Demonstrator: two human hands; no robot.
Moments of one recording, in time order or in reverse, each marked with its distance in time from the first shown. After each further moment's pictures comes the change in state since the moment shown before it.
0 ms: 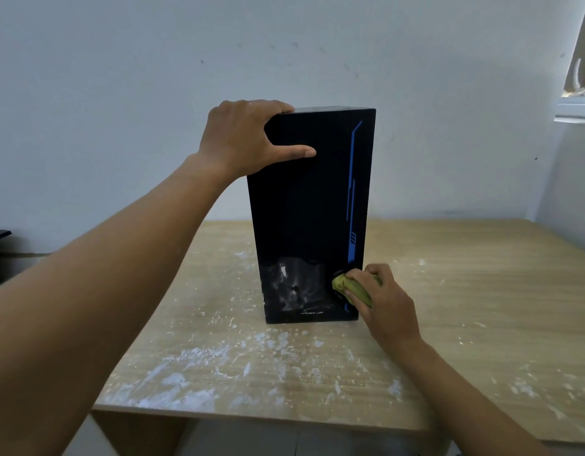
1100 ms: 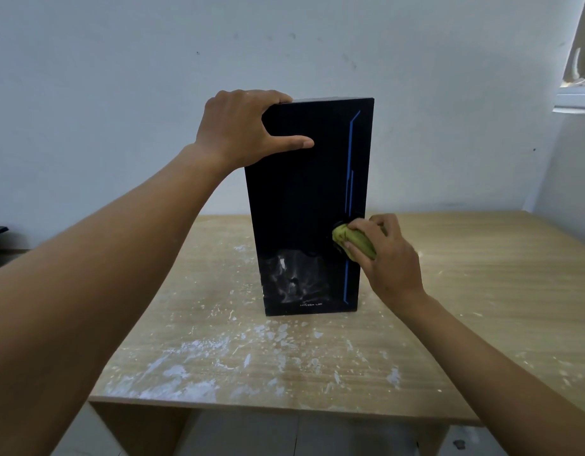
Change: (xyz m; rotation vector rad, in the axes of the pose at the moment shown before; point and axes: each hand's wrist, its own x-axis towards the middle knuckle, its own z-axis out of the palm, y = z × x) left_hand 0.000 0.001 -0.002 -0.018 -0.039 -0.002; right_hand 0.055 -0.009 -0.026 0.021 0.082 -0.005
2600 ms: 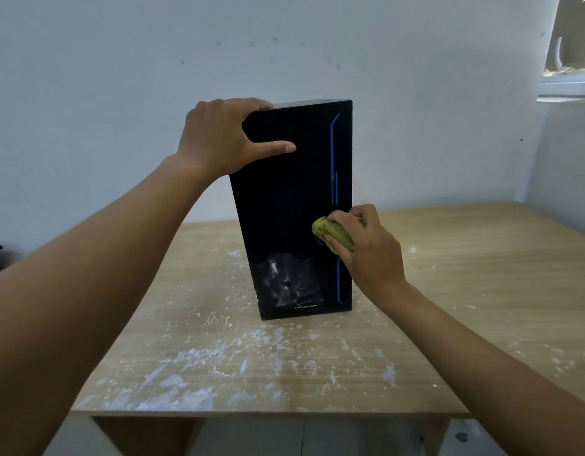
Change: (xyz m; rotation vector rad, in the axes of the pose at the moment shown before) left_hand -0.002 0.003 -0.003 -0.031 -0.007 -0.013; right_hand 0.014 -0.017 -0.003 -0.024 0.032 -0.016
